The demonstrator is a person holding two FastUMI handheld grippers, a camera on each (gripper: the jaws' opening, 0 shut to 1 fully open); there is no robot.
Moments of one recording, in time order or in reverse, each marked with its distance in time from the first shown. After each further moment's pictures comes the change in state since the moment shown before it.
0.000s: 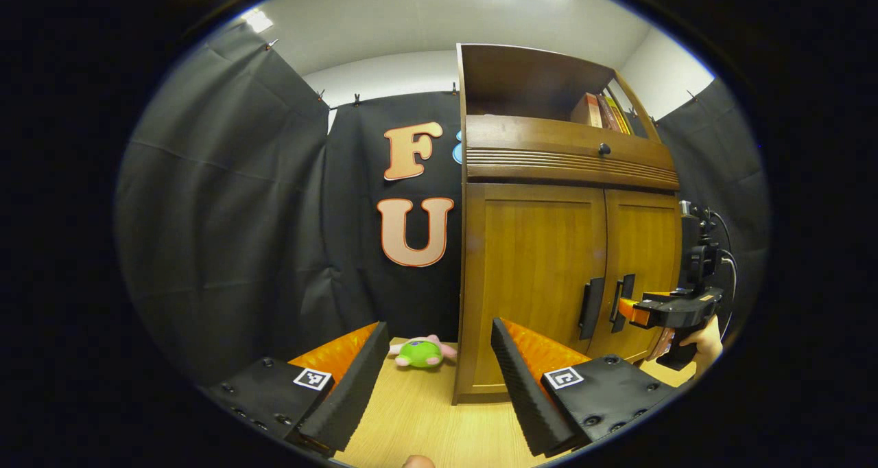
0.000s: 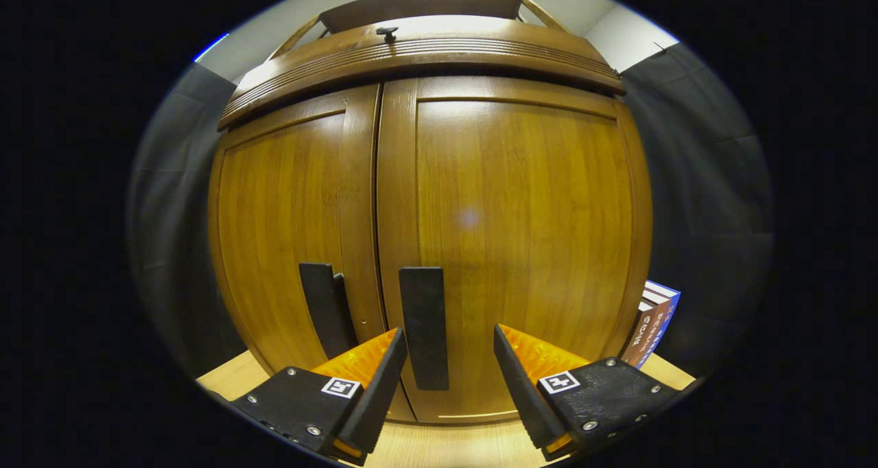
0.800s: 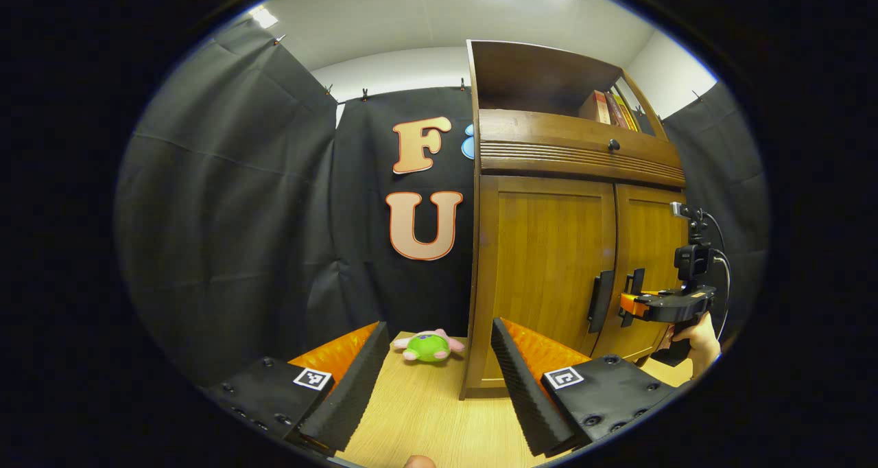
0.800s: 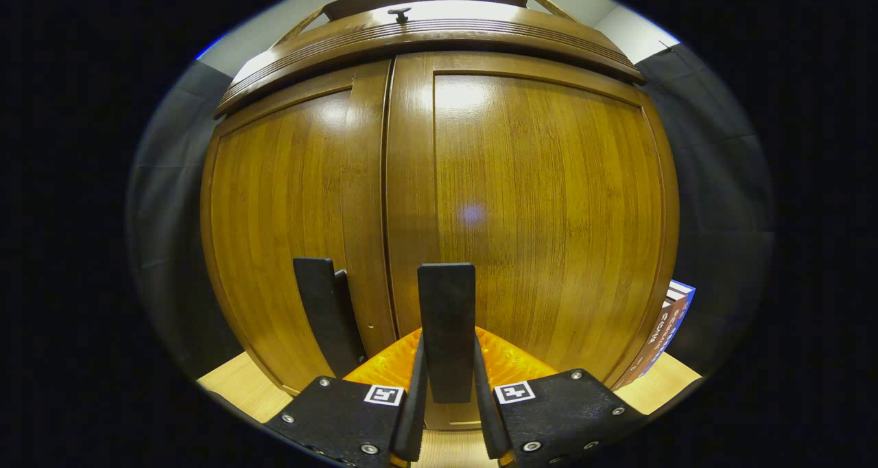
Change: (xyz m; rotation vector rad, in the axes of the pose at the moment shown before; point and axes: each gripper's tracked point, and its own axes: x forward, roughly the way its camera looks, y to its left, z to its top) left arm -0.007 0.013 -0.010 -0.017 0.014 0.014; right arm 0.012 0.011 -0.007 -0.009 0.015 0.015
